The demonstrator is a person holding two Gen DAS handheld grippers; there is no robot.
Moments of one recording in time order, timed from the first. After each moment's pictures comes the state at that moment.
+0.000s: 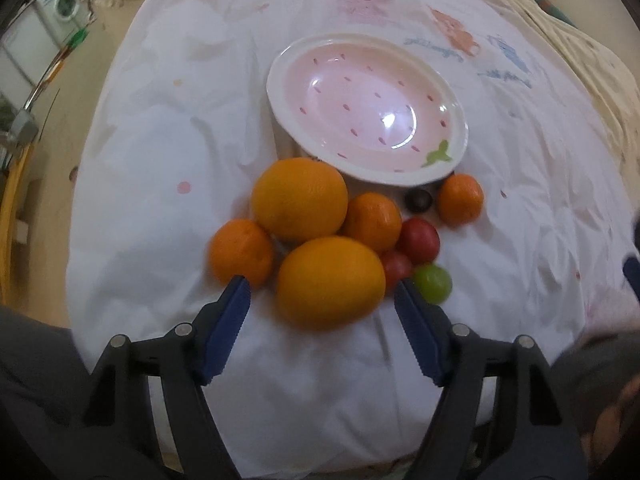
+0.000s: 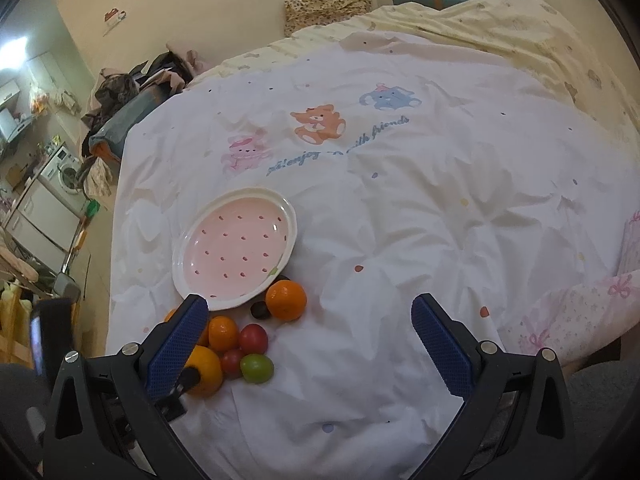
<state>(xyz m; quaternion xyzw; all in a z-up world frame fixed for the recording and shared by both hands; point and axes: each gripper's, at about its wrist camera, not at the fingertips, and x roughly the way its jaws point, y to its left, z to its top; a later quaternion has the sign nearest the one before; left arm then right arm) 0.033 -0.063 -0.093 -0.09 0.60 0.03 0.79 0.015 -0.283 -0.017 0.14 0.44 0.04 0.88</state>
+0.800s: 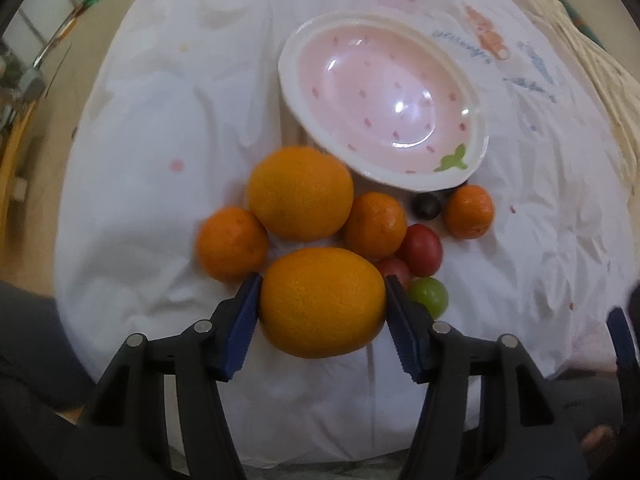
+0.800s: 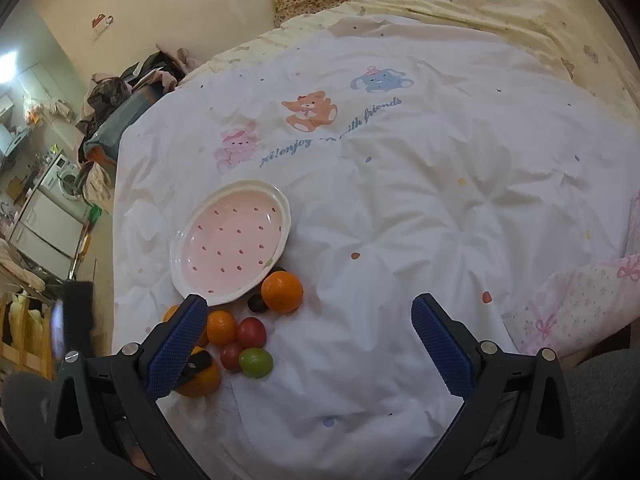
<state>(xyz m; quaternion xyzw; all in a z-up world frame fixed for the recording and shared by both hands) 0.047 -0.058 -0.094 -0.13 0.63 0.05 0.76 0.019 -0.287 -0.027 0.15 0.46 0.04 0.87</state>
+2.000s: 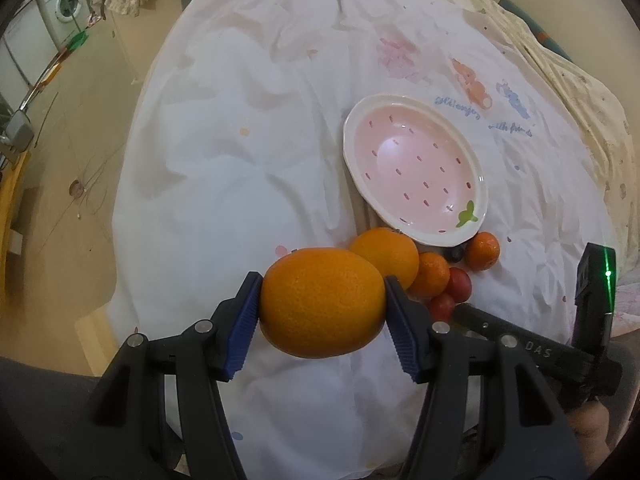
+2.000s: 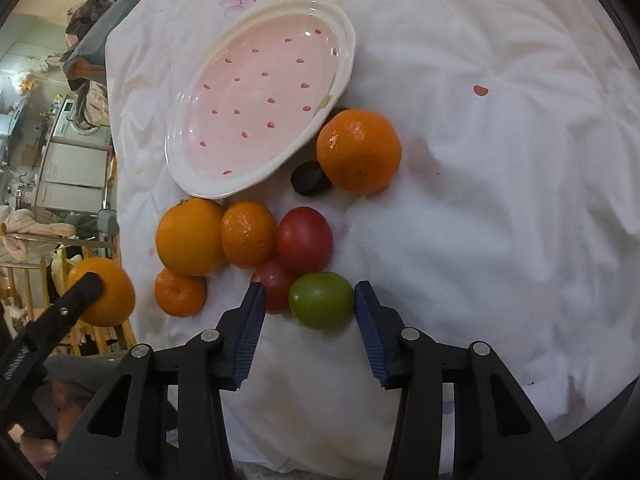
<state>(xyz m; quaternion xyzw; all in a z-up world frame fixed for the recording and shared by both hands) 0.045 0.026 -0.055 -0.12 0.57 0.00 0.81 0.056 -0.229 -0.132 0.22 0.64 0.13 0.72</state>
